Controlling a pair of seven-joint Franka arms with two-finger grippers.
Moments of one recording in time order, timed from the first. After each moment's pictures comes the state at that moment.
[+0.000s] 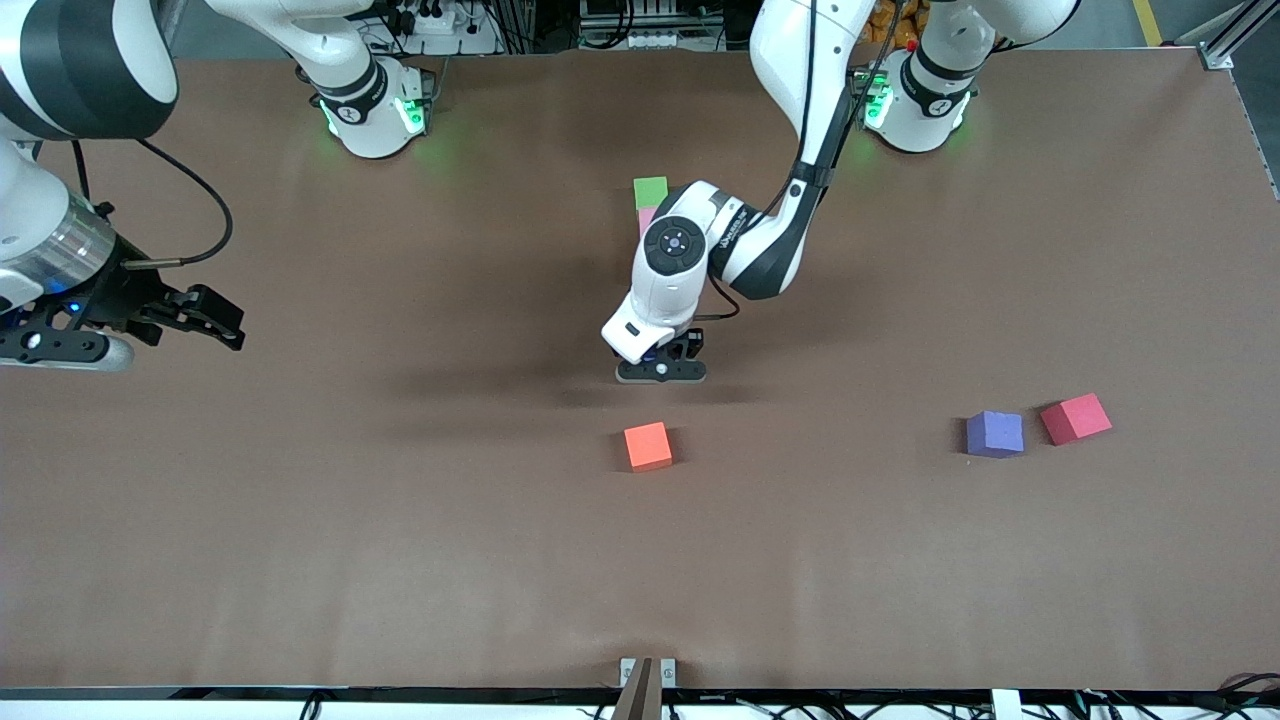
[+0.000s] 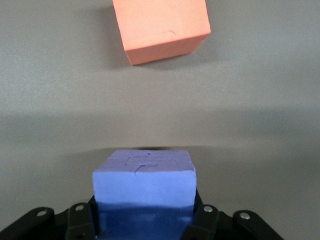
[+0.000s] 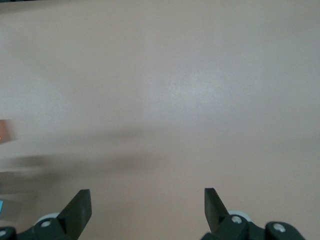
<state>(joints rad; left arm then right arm) -1.08 0.76 0.33 -1.57 -0.36 2.35 -0.59 0.05 0.09 0.05 -1.61 -0.02 1.76 0.16</state>
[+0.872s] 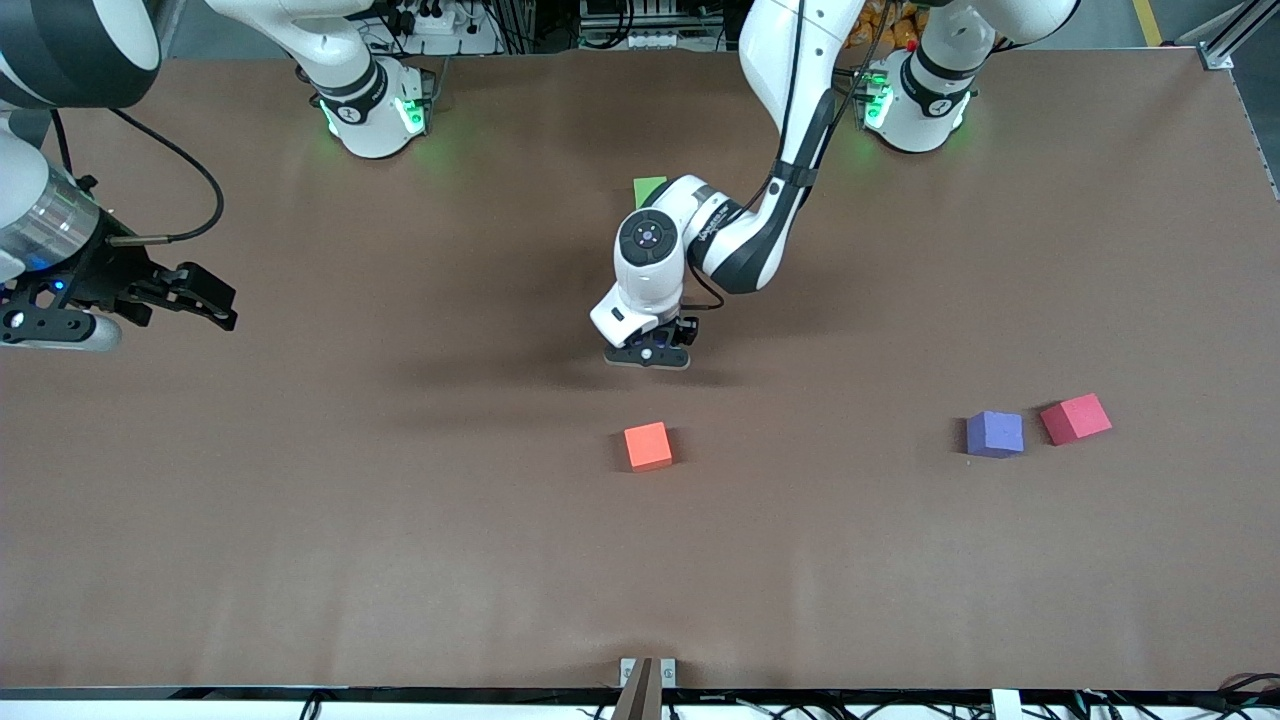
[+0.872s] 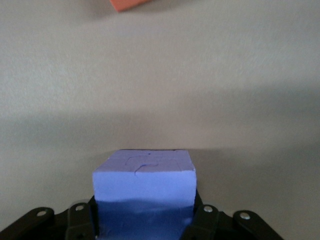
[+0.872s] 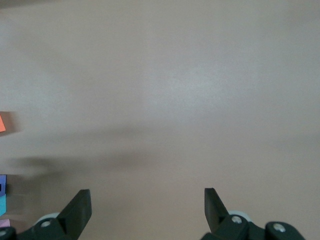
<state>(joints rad) -1.08 0.77 0.28 -1.58 -0.26 2.29 -0.59 0.05 0.08 0.05 -1.56 -0.02 1.69 0.16</state>
